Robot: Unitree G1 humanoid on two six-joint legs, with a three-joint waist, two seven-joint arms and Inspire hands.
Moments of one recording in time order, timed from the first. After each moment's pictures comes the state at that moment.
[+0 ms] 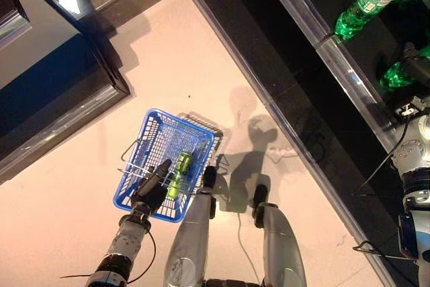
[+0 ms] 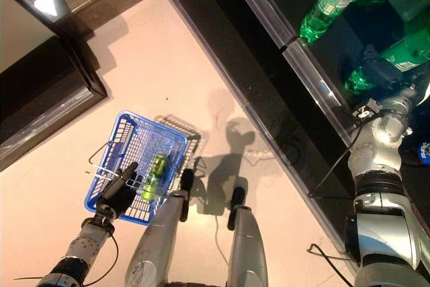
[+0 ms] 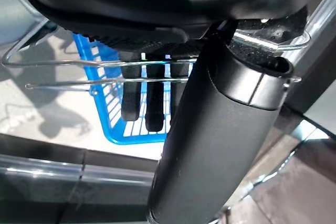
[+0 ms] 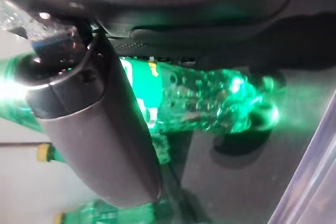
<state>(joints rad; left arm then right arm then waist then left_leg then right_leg) -0.19 0.35 -0.09 0.80 -1.44 -0.03 -0.30 -0.78 -0.77 -0.04 0.81 0.90 -0.29 -0.29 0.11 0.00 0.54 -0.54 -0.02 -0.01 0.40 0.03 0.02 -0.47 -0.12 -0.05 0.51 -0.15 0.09</state>
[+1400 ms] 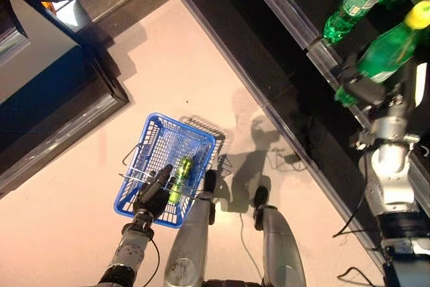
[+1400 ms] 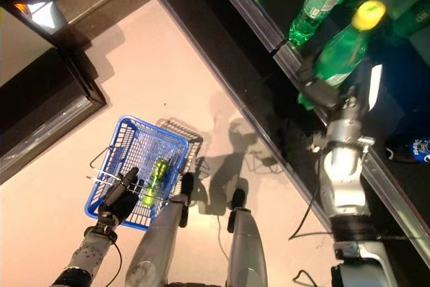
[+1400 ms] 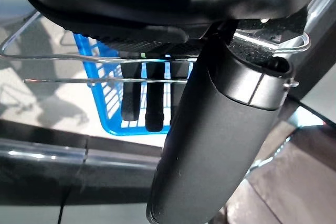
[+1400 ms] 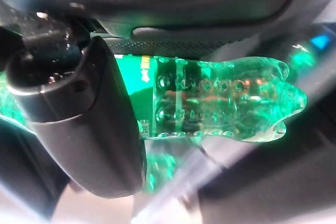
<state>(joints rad) -0.09 0.29 -0.07 0.72 -1.44 -0.07 -0.35 -0.32 -0.54 -0.04 0.18 0.39 -0.34 -0.22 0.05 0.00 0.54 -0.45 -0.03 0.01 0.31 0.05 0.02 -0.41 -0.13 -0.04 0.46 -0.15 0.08</state>
